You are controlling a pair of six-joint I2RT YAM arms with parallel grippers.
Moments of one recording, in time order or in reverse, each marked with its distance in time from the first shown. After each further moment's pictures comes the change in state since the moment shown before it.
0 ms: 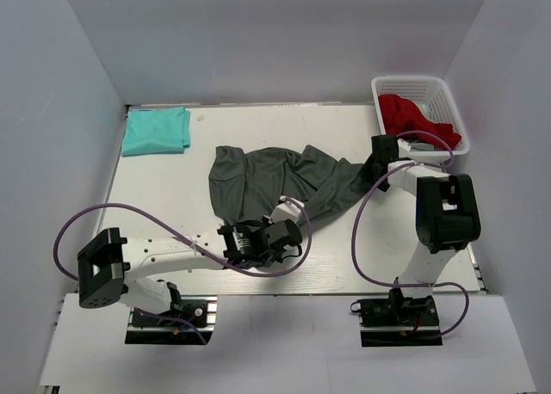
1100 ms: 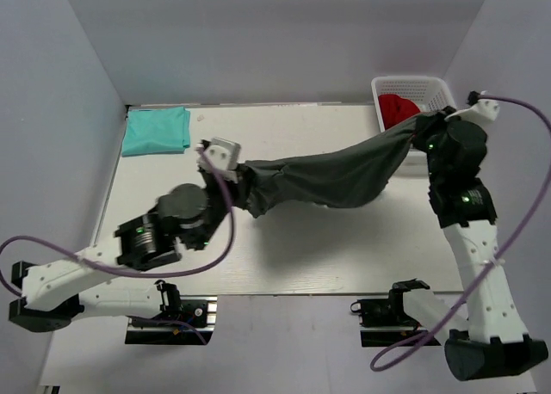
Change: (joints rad) left arm -0.002 -0.401 0.265 0.218 -0.325 0.410; right arm 0.005 -0.829 0.124 -0.095 0.026 -0.221
